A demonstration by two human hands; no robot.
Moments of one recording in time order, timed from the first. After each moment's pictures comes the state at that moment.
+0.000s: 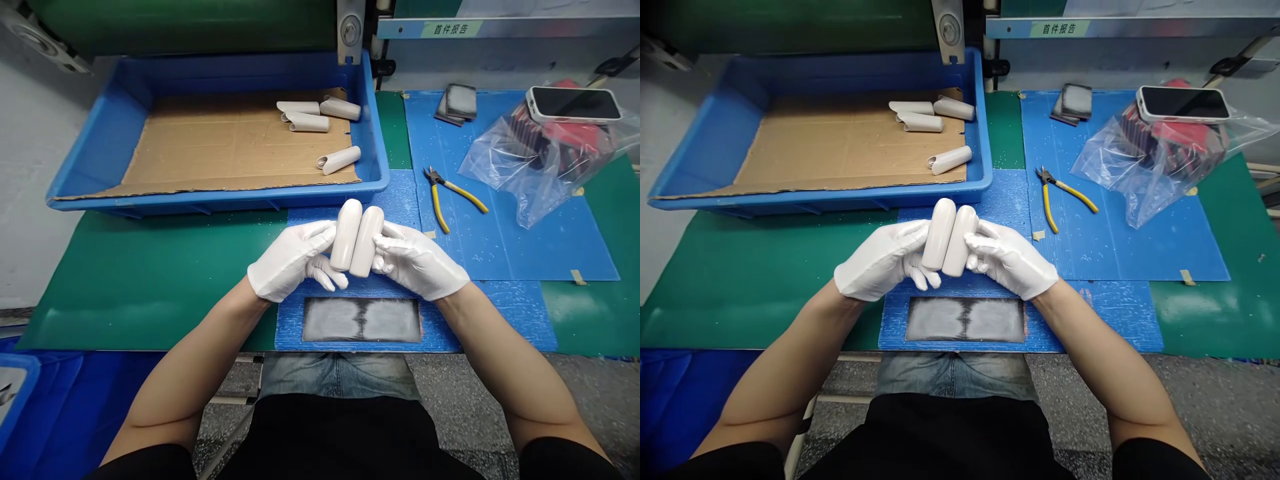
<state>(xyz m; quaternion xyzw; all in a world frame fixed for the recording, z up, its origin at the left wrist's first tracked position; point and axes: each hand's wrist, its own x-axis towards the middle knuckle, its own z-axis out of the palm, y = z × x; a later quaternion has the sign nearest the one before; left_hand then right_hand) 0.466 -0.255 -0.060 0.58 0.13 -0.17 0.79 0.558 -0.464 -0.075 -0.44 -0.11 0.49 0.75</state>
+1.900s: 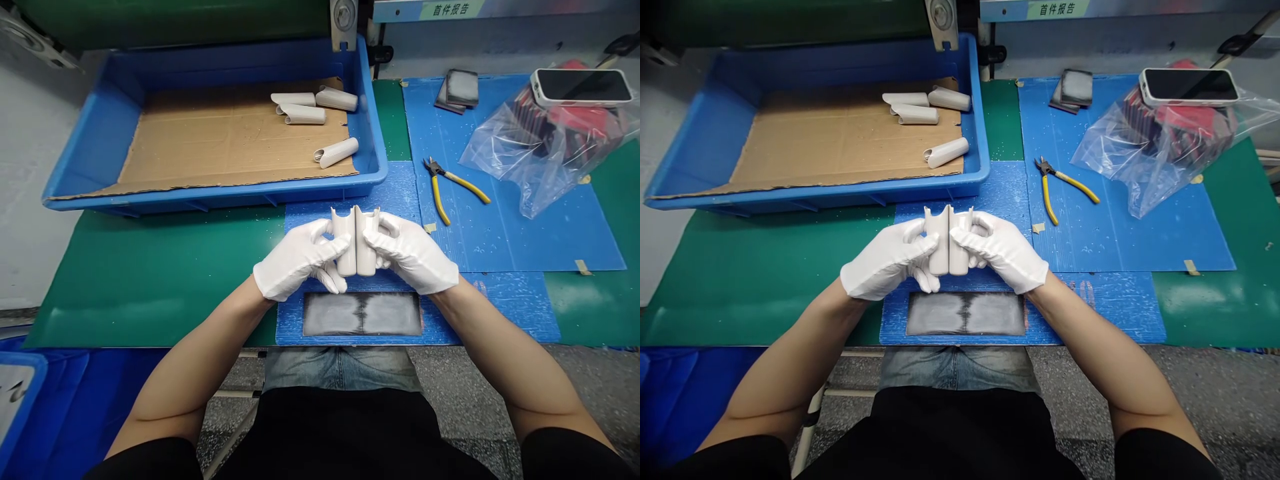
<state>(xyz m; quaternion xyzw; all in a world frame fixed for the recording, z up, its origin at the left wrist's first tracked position) 0.462 -0.262 -0.067 0.62 0.12 -0.19 0.75 0.553 -0.460 -0.081 -0.58 -0.18 0.39 0.69</state>
